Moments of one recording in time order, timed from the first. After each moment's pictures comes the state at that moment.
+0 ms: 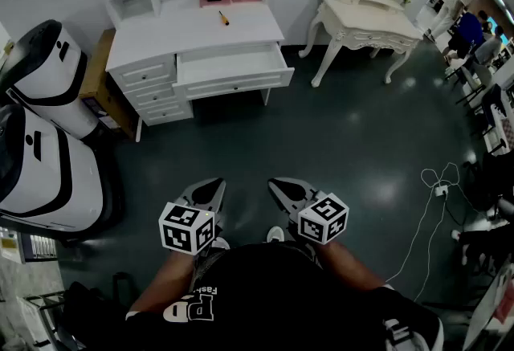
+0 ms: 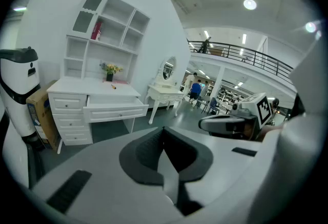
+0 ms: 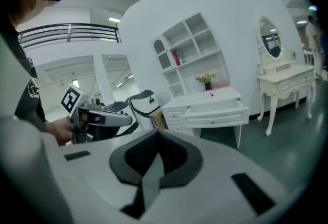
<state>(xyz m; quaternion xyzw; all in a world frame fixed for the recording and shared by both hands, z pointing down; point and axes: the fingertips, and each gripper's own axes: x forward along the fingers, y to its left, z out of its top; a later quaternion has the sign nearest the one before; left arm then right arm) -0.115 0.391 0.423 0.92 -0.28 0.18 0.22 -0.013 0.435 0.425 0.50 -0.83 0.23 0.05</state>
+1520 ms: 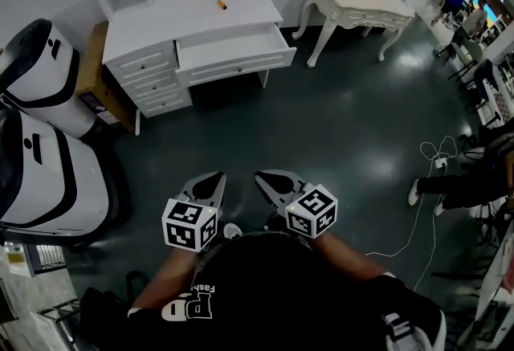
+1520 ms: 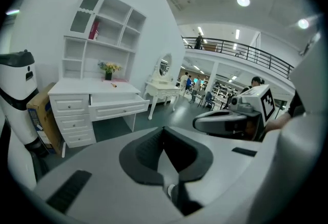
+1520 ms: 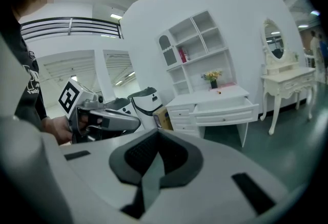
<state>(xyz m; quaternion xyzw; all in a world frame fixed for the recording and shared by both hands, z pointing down) -0.193 0.393 0.440 0.93 -0.24 0.20 0.20 -0.126 0.429 0.436 0.51 -0.83 0.22 0.06</state>
